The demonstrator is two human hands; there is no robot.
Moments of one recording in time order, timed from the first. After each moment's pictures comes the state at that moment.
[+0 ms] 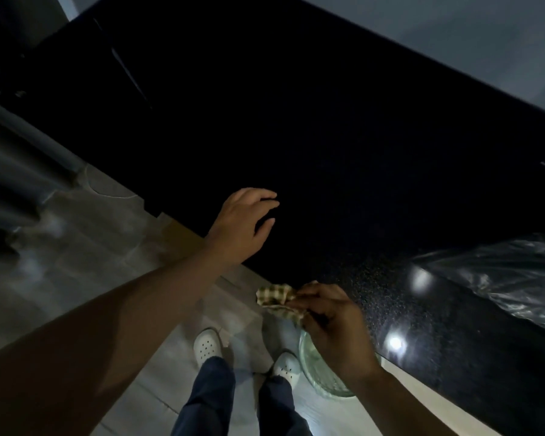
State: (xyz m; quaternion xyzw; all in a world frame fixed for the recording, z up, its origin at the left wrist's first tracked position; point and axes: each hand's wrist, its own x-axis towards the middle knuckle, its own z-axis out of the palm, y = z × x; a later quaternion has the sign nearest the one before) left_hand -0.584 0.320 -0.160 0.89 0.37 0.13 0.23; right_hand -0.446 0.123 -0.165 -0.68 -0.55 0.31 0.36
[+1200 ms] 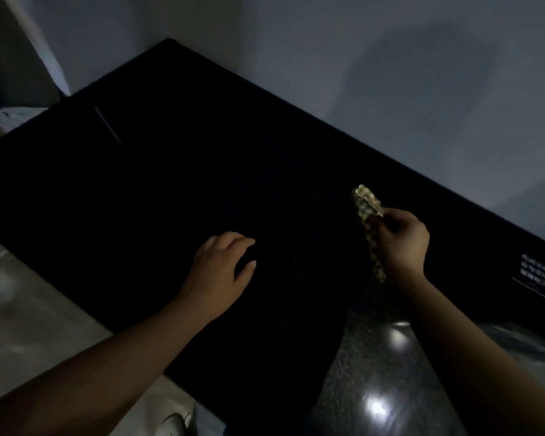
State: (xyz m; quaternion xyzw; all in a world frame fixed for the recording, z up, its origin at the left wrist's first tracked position) left_hand -0.540 0.429 -0.111 0.83 0.45 0.13 0.30; right_hand -0.244 0.377 -0.116 -0.83 -0.32 0.16 0.44
